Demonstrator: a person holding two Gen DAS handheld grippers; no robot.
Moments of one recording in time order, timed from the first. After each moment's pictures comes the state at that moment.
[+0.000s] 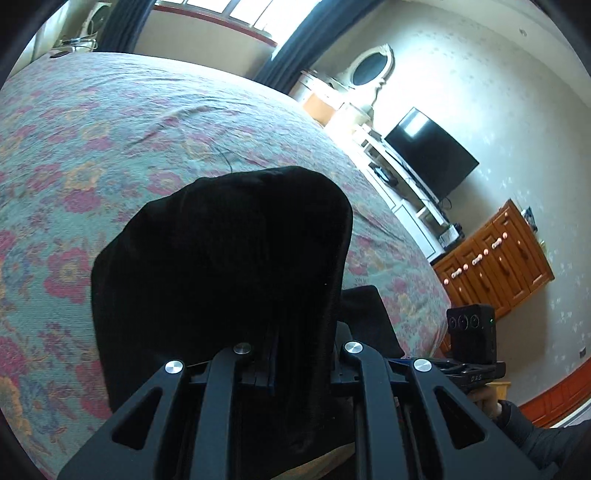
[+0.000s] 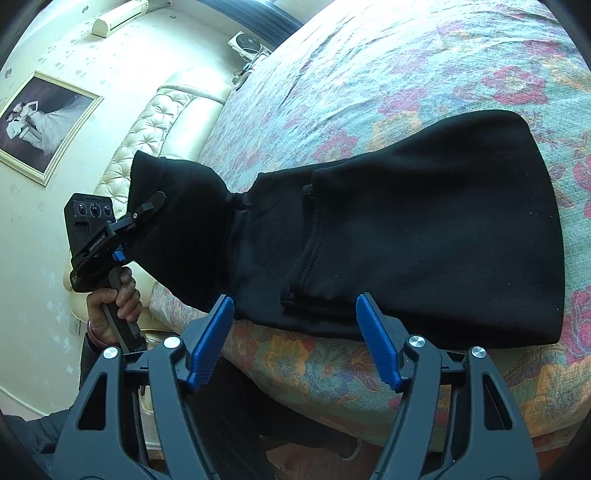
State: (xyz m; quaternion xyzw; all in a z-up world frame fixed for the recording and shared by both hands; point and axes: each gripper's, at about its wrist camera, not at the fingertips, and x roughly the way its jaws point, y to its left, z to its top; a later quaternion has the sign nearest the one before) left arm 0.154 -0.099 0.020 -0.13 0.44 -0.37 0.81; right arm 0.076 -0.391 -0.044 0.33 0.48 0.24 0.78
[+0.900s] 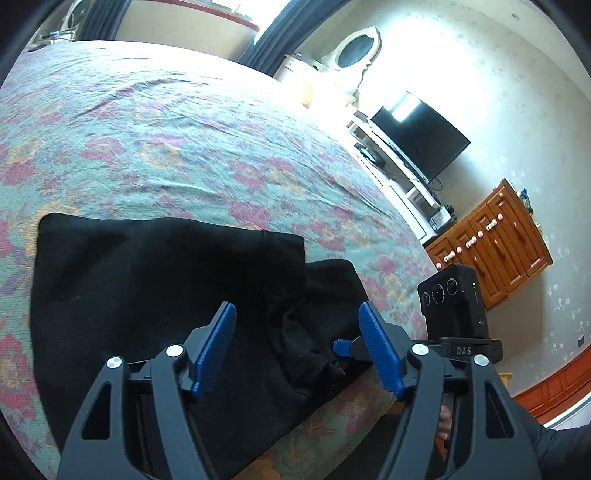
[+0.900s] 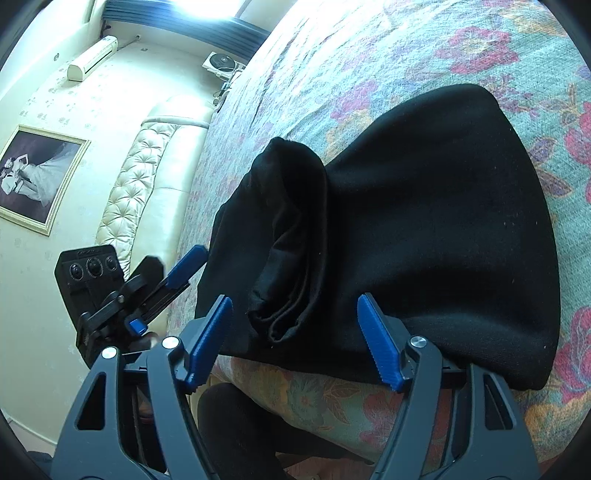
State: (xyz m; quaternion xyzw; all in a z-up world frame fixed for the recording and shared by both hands) left arm 0.128 -0.155 -0.019 -0.13 0.44 -0.39 0.80; right arm 0.106 -0.425 -0.082 0.40 0.48 0.21 0.75
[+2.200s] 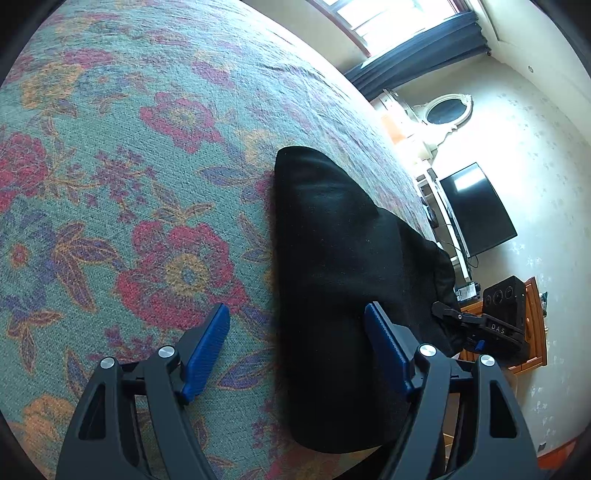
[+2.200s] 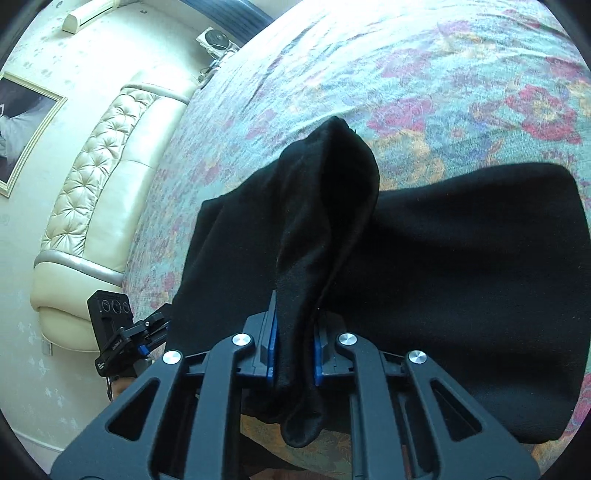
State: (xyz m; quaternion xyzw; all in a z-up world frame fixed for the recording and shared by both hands) left arm 0.133 0.010 -0.097 -0.28 0.49 -0.26 0.79; right arm 0.154 -0.356 -0.055 0.29 0.50 0.18 0.79
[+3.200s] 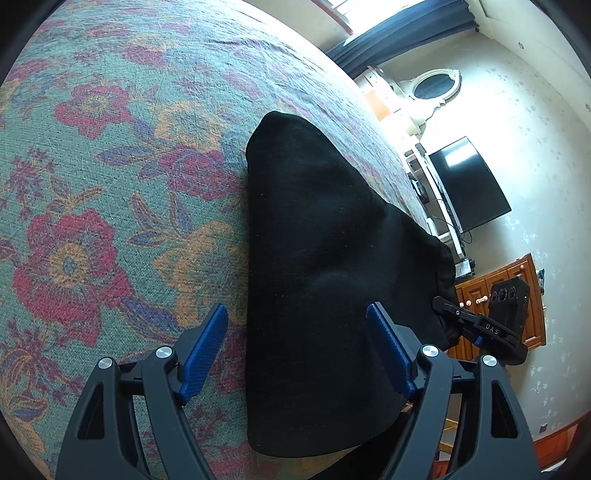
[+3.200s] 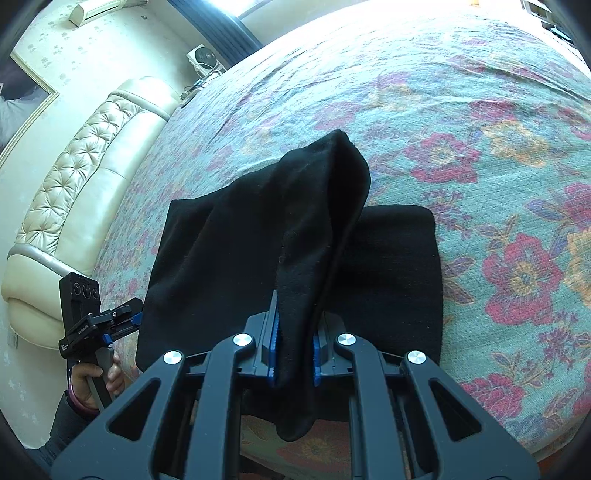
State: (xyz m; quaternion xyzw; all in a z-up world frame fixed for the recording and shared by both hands) left arm 0.140 -0.060 -0.085 -0.25 0.51 -0.29 0.77; right arm 0.114 -0.433 -0.040 0.24 0.48 0.12 0.83
